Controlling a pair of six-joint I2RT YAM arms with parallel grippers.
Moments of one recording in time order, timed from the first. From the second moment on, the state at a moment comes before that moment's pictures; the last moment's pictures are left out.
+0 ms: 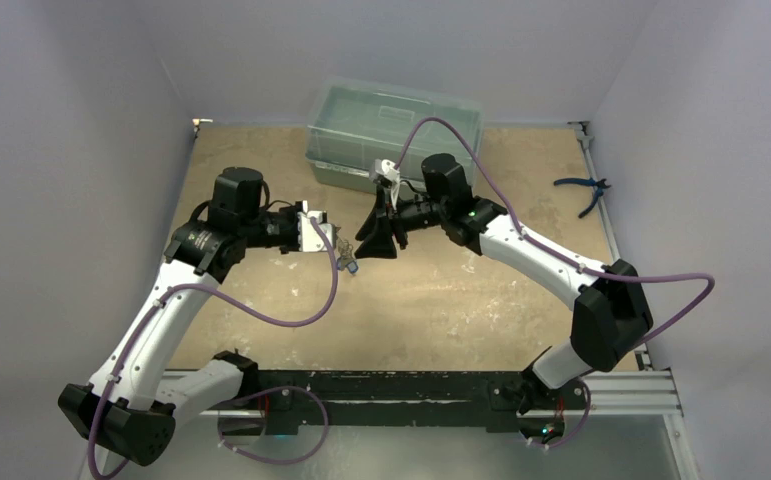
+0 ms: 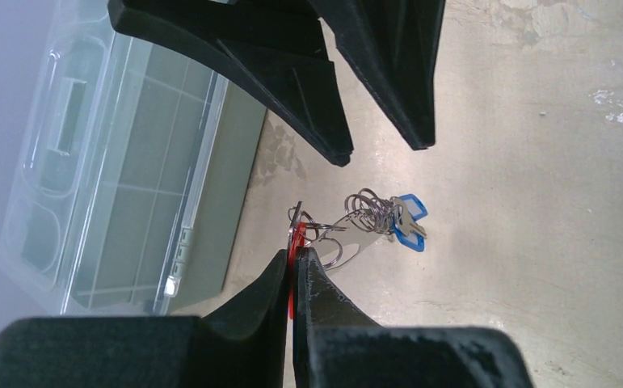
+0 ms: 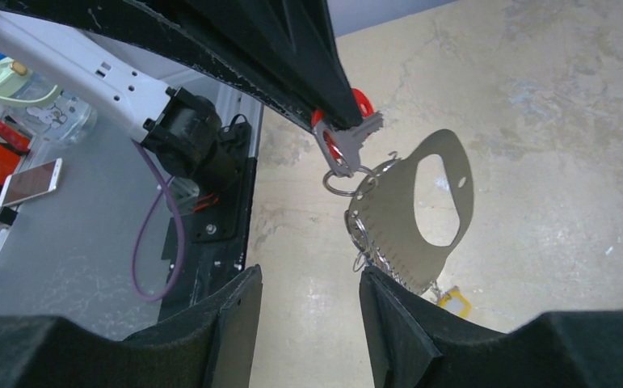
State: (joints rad) left arm -0.36 1.04 1.15 -0.75 0.69 1.09; right arm 0.68 1.54 1.19 -0.06 -0.93 0.00
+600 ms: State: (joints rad) left arm -0.36 1.06 1.19 -0.75 0.74 0.99; right arm 0.62 1.54 1.20 0.02 -0.99 0.09
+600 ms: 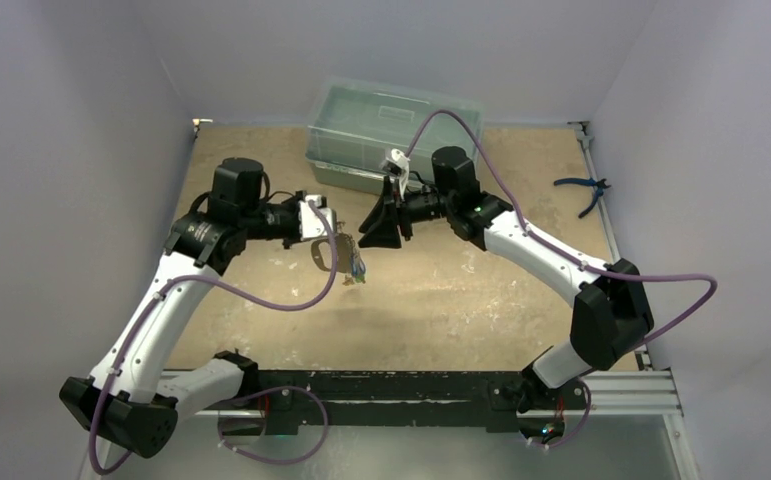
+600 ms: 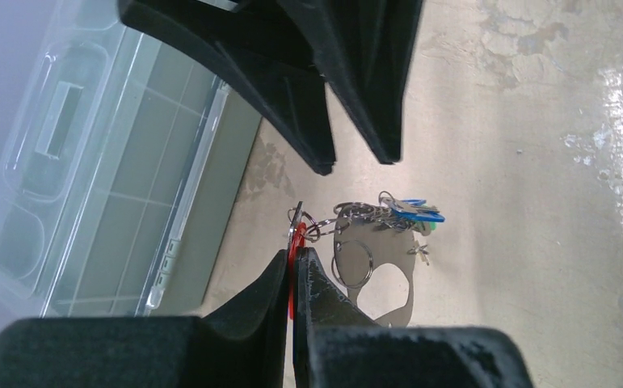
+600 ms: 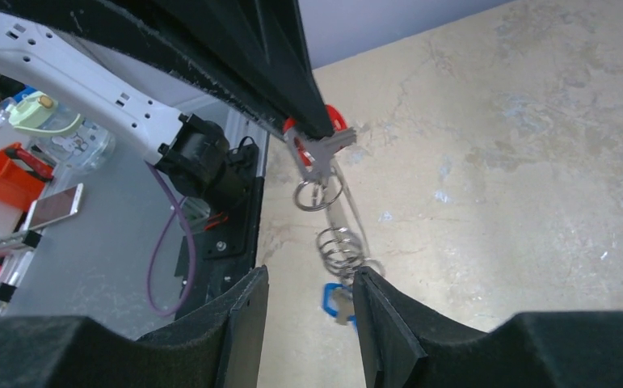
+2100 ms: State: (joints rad) left arm -0.37 1.15 1.29 -0.76 0.67 0.77; right arm 0.67 1.62 1.34 -0.02 -0.86 0.09
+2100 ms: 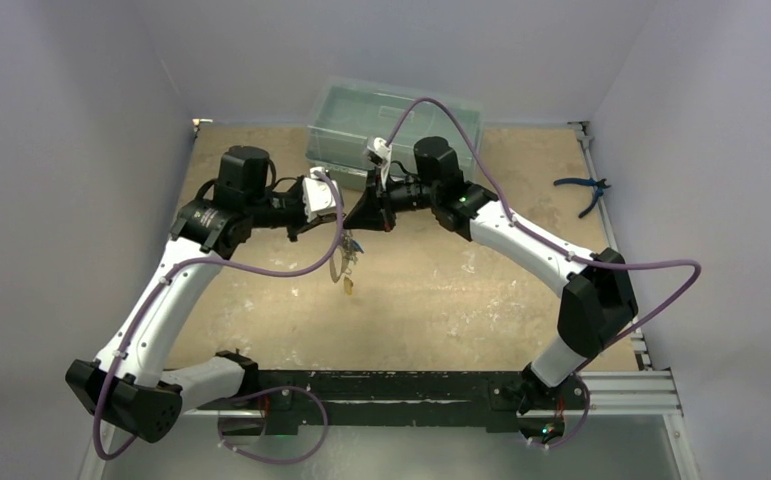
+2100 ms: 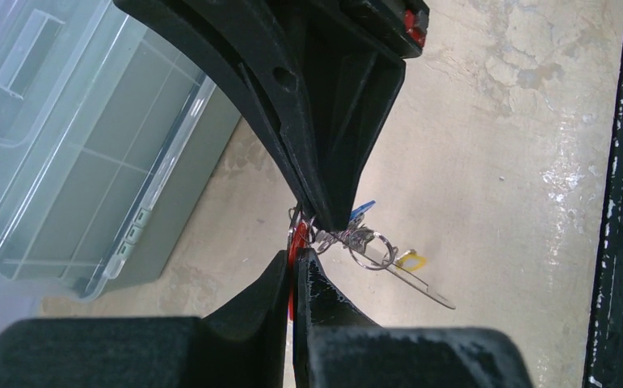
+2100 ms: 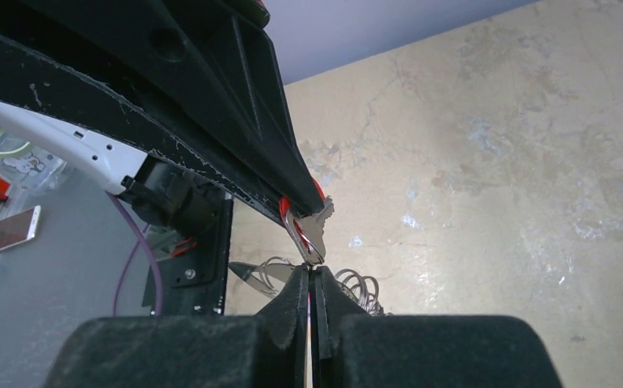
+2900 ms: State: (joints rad) left arm -0.37 1.16 1.30 -0.88 0.69 0.79; right arm 0.63 1.57 1.29 -0.02 -1.07 0.02
